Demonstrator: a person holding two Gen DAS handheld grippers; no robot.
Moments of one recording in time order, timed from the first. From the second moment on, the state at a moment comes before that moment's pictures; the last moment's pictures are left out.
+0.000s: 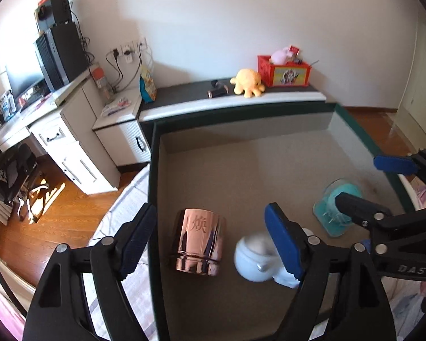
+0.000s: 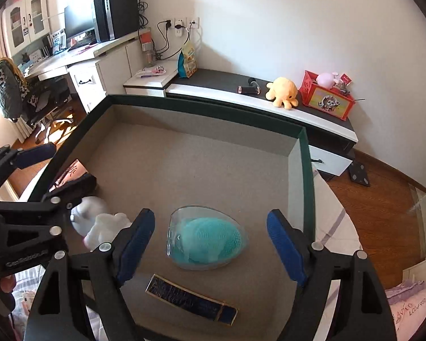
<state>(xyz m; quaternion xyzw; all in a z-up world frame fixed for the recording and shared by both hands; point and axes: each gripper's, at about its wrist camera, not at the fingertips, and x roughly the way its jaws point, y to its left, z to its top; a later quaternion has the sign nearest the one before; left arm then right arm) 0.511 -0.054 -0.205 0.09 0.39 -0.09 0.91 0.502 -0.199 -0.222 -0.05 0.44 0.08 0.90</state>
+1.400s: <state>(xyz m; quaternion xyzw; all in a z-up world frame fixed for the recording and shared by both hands) 0.098 -0.010 -0.073 0.02 0.11 0.00 0.99 0.096 -0.179 -0.087 0.01 0.13 0.02 0.99</state>
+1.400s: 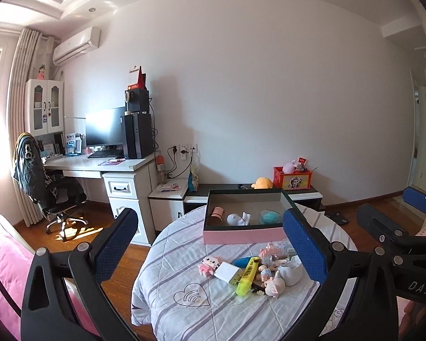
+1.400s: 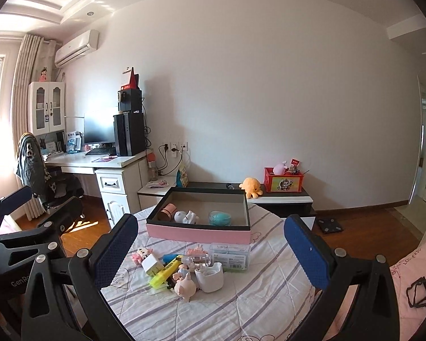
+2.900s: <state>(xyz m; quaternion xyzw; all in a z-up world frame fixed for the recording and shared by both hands) 0.212 -0.001 -0.218 0.04 0.33 -0.06 0.94 0.223 -0.199 -0.242 0.01 0.35 0.01 0.94</state>
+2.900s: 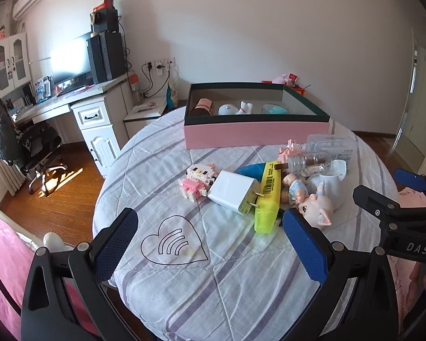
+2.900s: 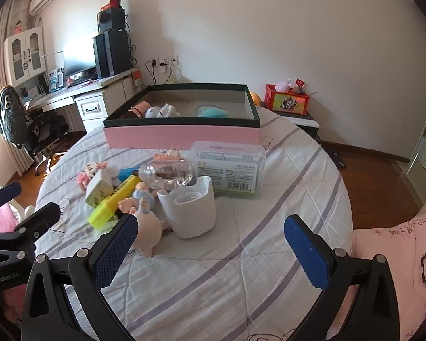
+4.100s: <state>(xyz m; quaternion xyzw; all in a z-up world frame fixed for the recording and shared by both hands) 0.307 0.055 -0.259 -0.06 0.40 -0.04 0.91 0.275 -0.230 -0.282 0.03 0.38 0.08 0.92</state>
